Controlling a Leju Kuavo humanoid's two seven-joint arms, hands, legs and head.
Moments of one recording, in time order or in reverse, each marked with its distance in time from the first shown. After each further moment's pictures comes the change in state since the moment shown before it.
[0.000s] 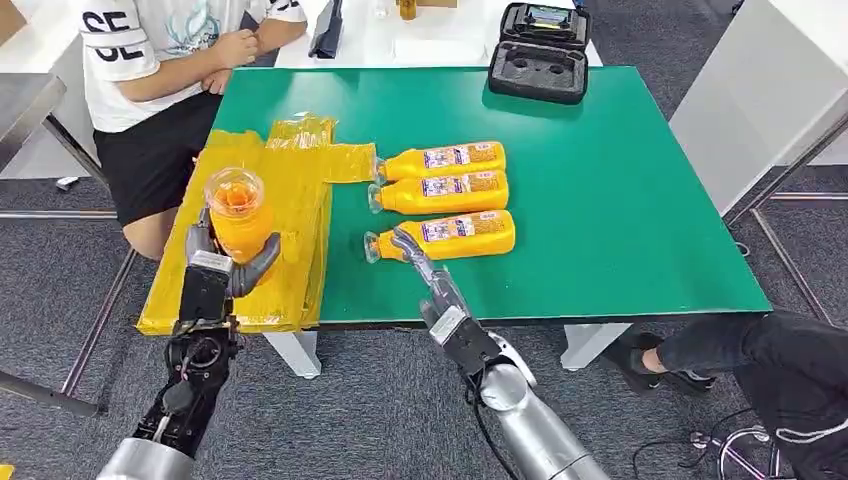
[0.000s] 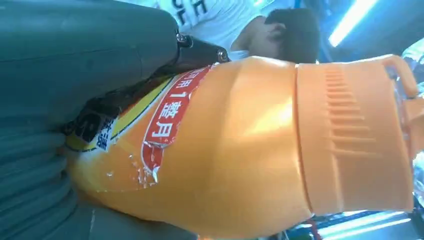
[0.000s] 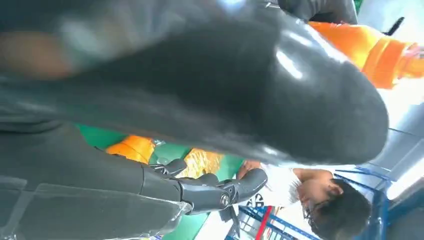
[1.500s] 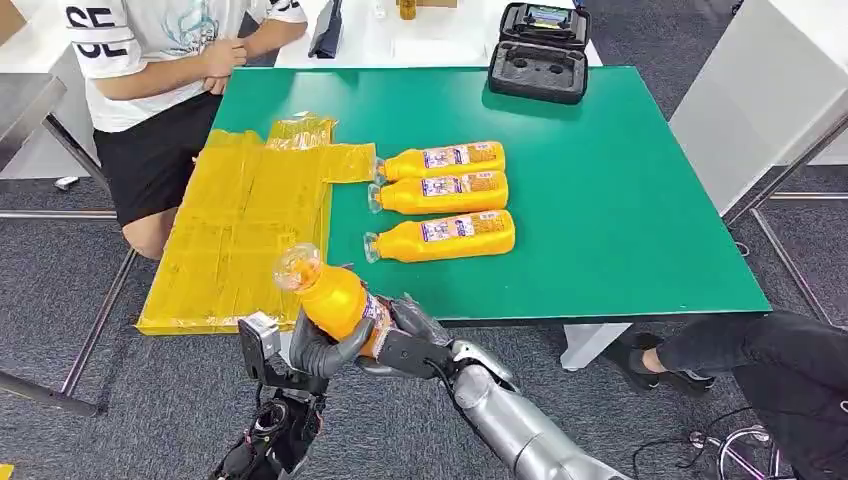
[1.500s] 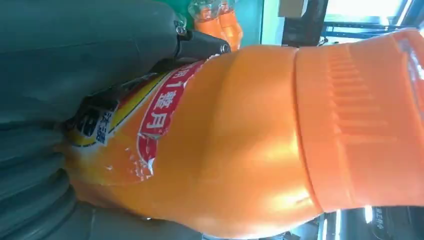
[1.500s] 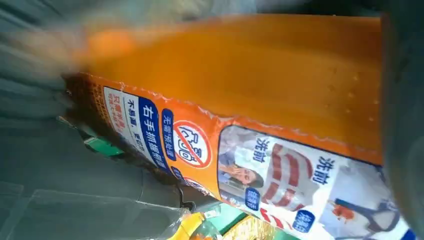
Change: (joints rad) left arm 0.193 -0.160 -0.205 0.050 0.449 -0.510 -0.058; right arm -0.157 0.084 0.071 0.445 0.288 0.029 0.037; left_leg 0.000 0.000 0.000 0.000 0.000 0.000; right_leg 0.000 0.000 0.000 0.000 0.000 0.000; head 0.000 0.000
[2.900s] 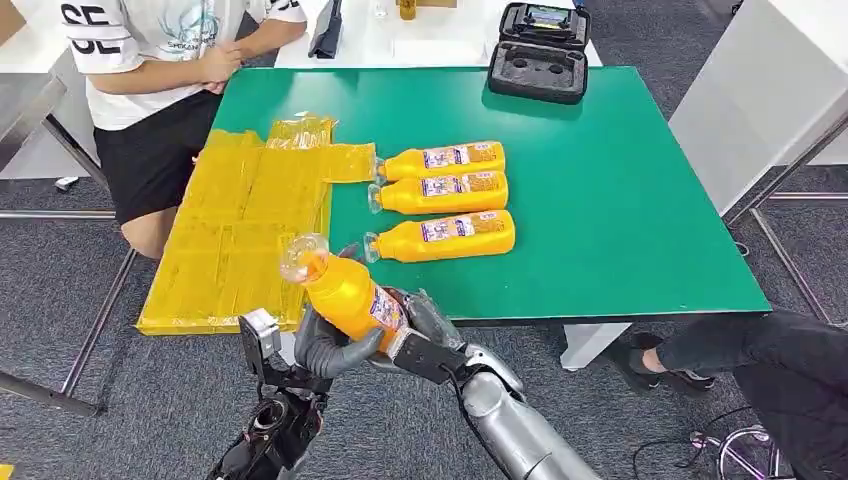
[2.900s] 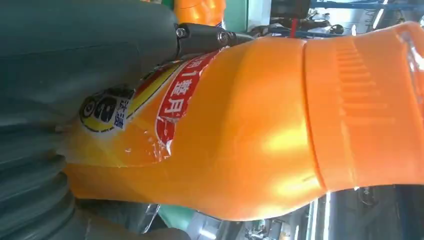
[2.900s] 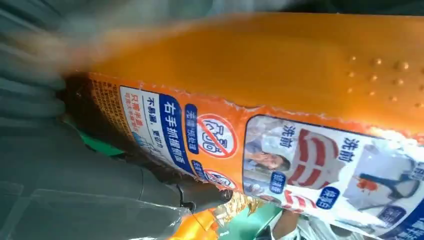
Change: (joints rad) left arm 0.004 0.000 -0.010 -0.058 -0.018 -0.092 0.030; right arm 0.095 -0.025 -0.086 -0.172 0.021 -0.031 -0.003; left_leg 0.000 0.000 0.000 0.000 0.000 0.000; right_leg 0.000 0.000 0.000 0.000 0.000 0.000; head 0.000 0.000
